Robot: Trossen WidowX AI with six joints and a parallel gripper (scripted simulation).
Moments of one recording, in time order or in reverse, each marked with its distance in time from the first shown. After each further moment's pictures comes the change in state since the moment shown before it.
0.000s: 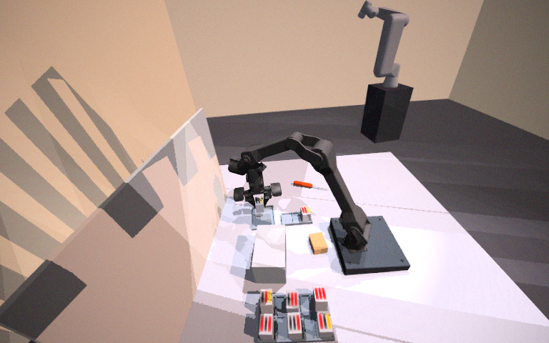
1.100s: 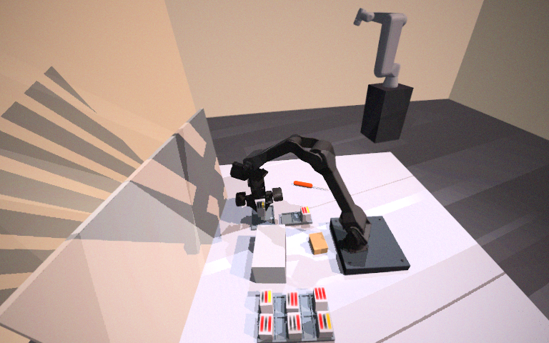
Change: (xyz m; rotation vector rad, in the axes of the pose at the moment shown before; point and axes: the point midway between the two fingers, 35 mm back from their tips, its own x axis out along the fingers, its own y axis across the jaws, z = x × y) arm 0.024 -0.003 -0.003 0.000 0.000 0.000
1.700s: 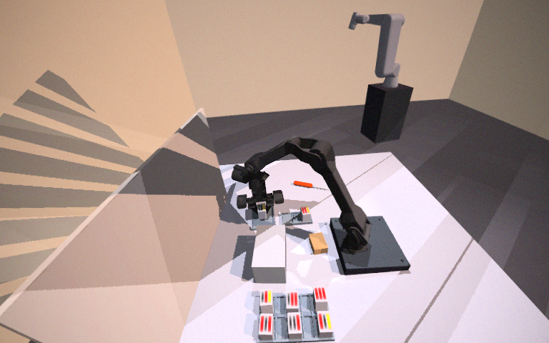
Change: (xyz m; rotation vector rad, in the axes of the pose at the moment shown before) arm 0.013 -0.003 -0.002 0.000 0.000 0.000
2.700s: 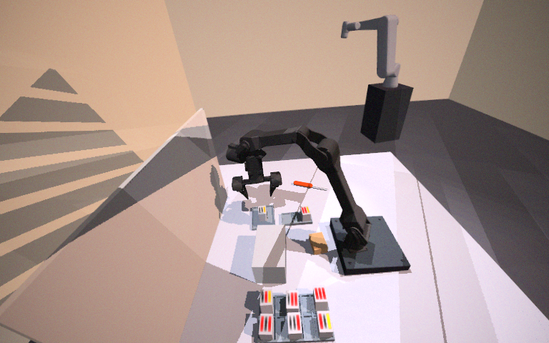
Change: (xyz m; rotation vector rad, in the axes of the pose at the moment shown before) arm -0.090 0.002 0.002 0.000 -0.001 0.001
